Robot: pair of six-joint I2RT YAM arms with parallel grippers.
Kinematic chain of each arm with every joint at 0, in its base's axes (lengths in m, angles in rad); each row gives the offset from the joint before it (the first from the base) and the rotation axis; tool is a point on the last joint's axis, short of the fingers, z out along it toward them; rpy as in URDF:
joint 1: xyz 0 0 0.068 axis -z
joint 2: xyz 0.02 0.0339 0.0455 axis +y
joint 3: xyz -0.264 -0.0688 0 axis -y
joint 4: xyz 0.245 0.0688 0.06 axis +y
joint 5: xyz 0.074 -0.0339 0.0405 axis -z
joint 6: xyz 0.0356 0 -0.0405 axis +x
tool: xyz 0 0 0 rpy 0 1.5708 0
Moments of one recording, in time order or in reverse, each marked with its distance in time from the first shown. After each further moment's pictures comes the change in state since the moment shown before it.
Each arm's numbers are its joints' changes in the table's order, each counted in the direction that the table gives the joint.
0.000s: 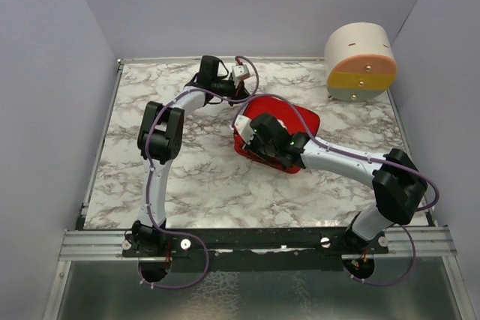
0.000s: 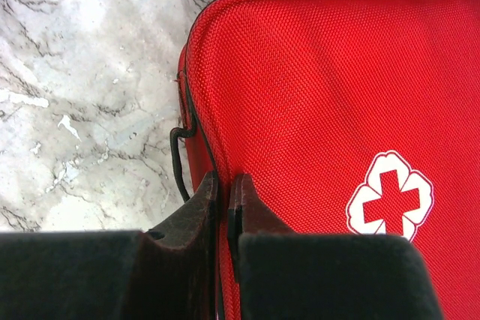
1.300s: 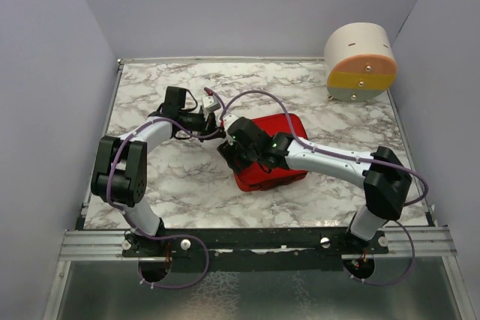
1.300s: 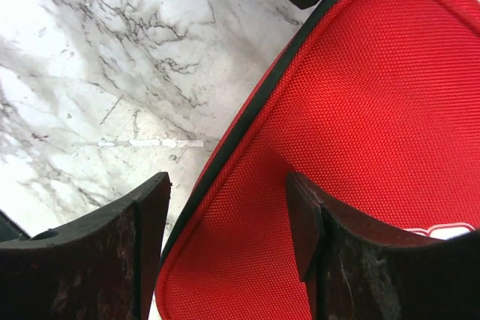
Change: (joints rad) left arm -0.100 -0.609 -0.725 0.149 0.119 0.091; right arm -0.126 0.076 0.193 0.153 -0.002 0.460
